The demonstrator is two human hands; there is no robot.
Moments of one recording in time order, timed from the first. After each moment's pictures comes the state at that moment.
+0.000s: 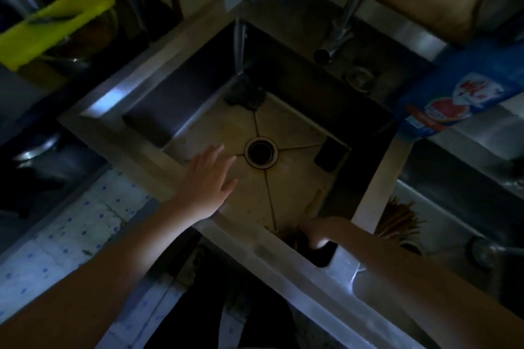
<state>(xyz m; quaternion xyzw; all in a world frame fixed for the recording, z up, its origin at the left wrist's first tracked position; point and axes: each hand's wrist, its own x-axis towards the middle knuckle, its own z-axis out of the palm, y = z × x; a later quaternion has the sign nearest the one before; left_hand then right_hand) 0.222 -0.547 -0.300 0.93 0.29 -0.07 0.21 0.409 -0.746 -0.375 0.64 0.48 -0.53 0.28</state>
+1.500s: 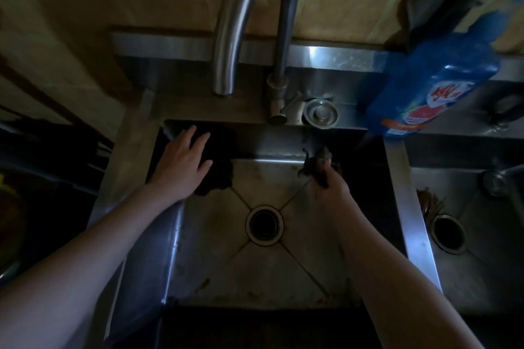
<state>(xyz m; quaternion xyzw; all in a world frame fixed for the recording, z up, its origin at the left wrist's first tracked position) 0.450 -0.310 -0.290 0.98 0.08 -0.09 0.13 0.535 -0.607 -0.372 -0.47 0.45 0.19 0.74</state>
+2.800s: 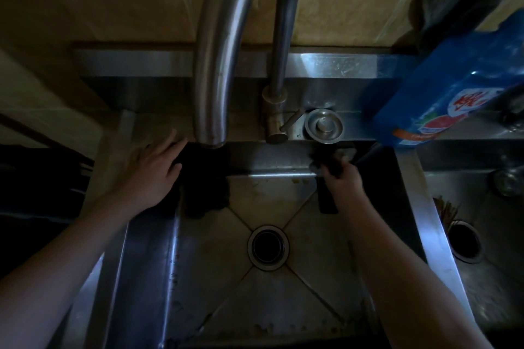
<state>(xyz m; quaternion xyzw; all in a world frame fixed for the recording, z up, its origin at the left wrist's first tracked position) 0.496 -0.250 -0.311 0.99 0.03 -0.09 0.12 0.579 -0.595 -0.373 -0.51 0.42 0.12 0.74</state>
